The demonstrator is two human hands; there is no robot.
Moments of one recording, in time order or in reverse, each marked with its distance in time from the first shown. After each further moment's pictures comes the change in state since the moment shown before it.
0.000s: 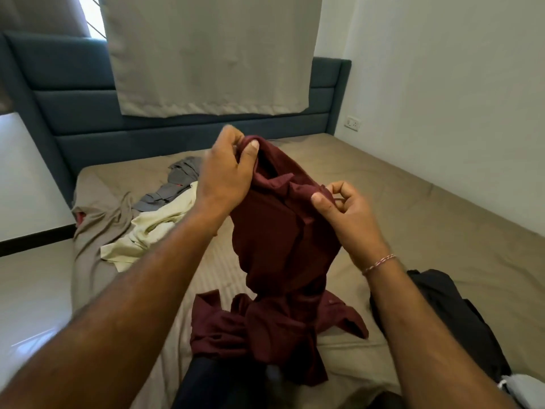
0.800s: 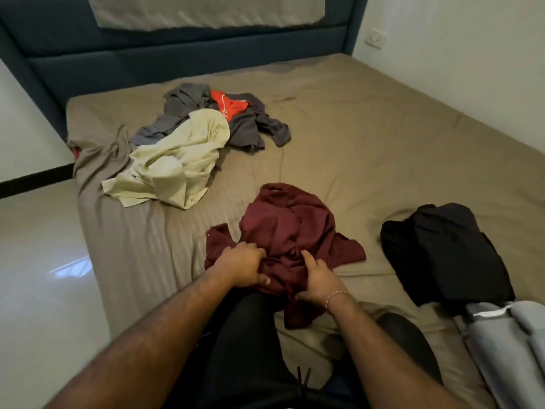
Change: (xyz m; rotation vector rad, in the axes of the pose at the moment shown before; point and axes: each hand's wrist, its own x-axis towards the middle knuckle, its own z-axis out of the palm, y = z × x) left_hand -0.251 -0.148 0.059 0.656 -1.356 -0.162; right_hand -0.119 0.248 0.038 -0.955 -0.534 0.572
